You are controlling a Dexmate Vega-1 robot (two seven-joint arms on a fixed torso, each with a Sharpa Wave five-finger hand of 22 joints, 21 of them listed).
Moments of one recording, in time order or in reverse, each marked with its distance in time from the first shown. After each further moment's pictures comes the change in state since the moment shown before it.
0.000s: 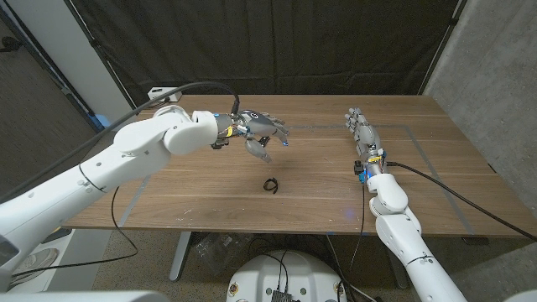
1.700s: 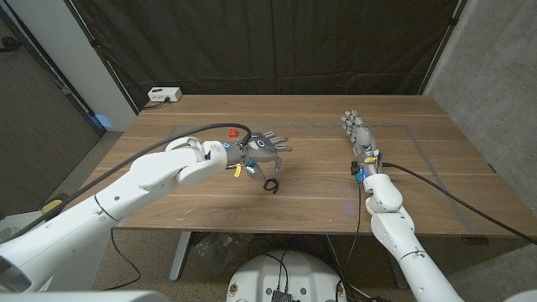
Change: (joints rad) left arm 0.171 -0.079 -0.037 0.022 0.382 -0.138 0.042; left_hand 0.125 0.020 -0.062 0.012 0.024 0.153 -0.007 0.212 0.152 -0.173 0.041 -0.001 0.017 -0.129 0.025 0.006 0.017 -0.048 0.005 -0.043 0.005; right arm 0.042 0.030 -0.005 0.087 -0.001 0.022 0.022; right_hand -0.021 -0.005 -0.001 0.013 0.000 0.045 -0.002 0.000 -0.003 0.038 0.008 0.000 0.000 0.018 0.003 0.000 0.002 0.000 0.000 0.000 0.000
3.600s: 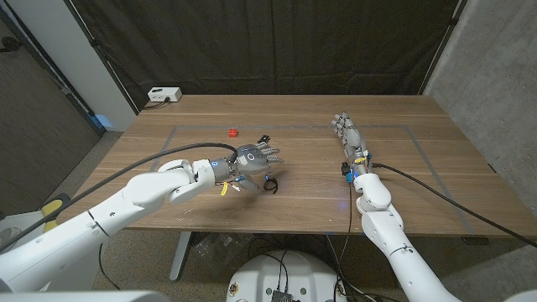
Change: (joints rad) left arm 0.079 0.034 -0.003 0.157 0.117 -0.050 0.354; left_hand 0.004 -0.015 -0.081 0.012 0.012 0.045 -0.039 0.166 0.113 0.142 -0.091 0.047 -0.003 0.127 -0.084 0.038 0.000 0.063 -0.009 0.012 0.002; right arm 0.045 0.035 -0.031 0.074 -0.028 -0.001 -0.009; right_hand -0.021 -0.005 0.003 0.011 0.000 0.046 -0.004 0.000 0.000 0.032 0.015 0.000 0.000 0.005 0.005 0.000 0.003 0.006 0.006 -0.004 0.000
